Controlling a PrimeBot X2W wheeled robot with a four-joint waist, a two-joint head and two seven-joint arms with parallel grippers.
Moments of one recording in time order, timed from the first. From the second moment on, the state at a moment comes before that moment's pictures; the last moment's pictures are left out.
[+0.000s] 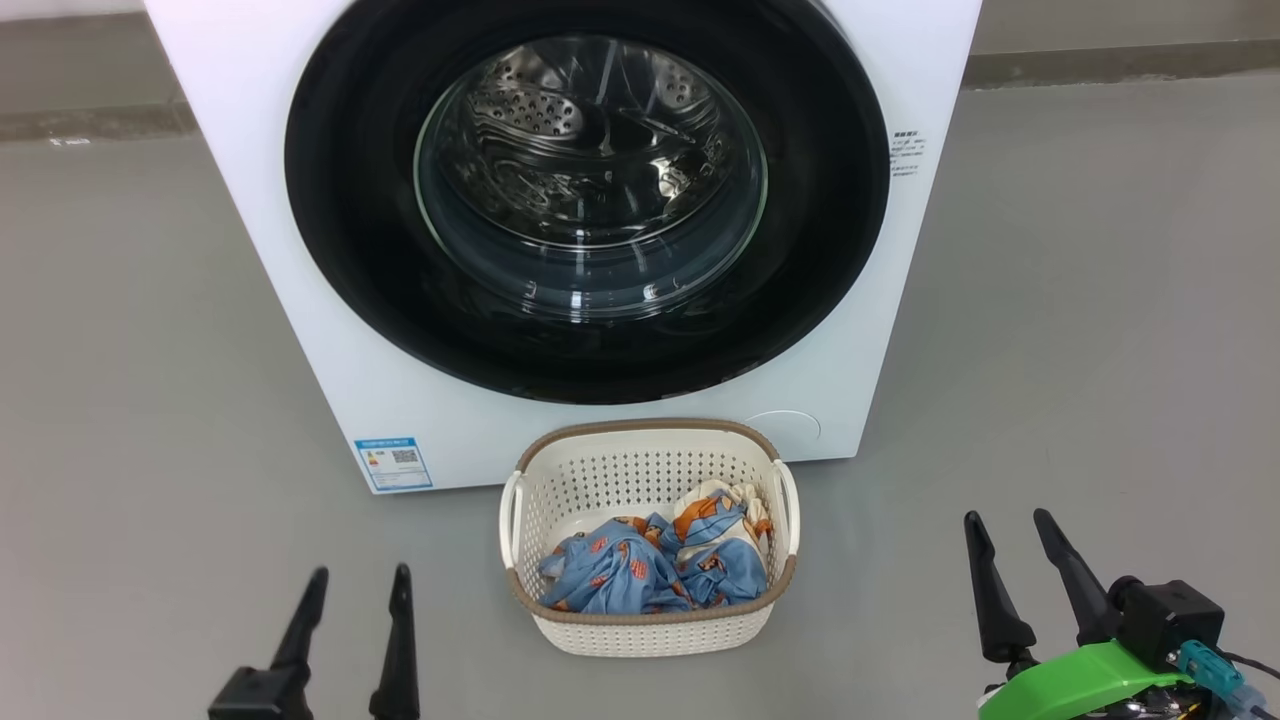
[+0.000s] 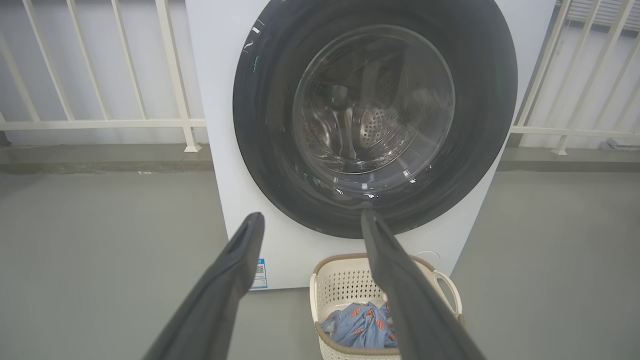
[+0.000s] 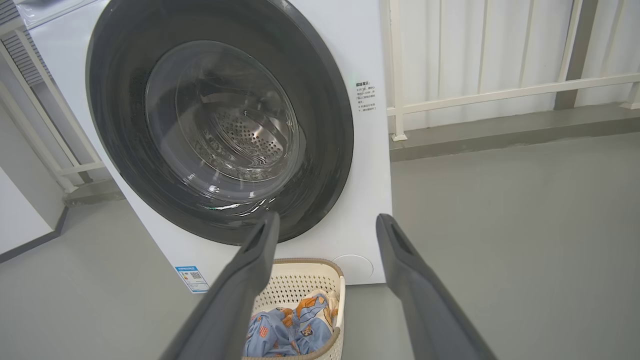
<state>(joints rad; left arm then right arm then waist) 0.04 0.04 -0.12 0.11 -0.18 -0.01 -0.25 -0.05 -0.04 -0.07 0.25 0.24 0.13 -0.25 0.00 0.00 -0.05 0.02</state>
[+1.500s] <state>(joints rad) 0.04 0.04 -0.12 0.26 -0.25 -0.06 -0.25 -0.06 -0.04 -0.08 0.29 0.19 0.13 -0.25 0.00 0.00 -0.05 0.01</state>
